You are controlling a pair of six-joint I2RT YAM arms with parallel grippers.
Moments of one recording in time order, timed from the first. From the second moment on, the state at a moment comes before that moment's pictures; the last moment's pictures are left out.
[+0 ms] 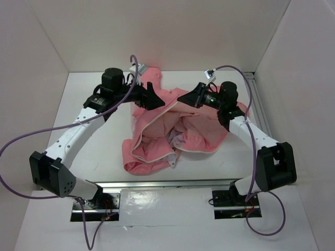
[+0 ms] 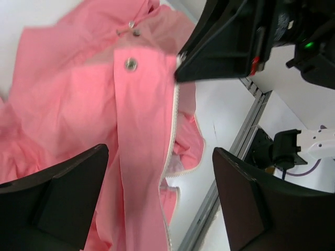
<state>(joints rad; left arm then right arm) -0.39 1.40 1.33 -0.32 0.63 -0.28 0.25 1.42 0.95 0.44 -0.78 0.80</state>
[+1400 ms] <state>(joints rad) -0.39 1.86 1.73 -0.28 1.17 -0.32 0.25 1.40 1.06 0.21 -0.88 0.61</state>
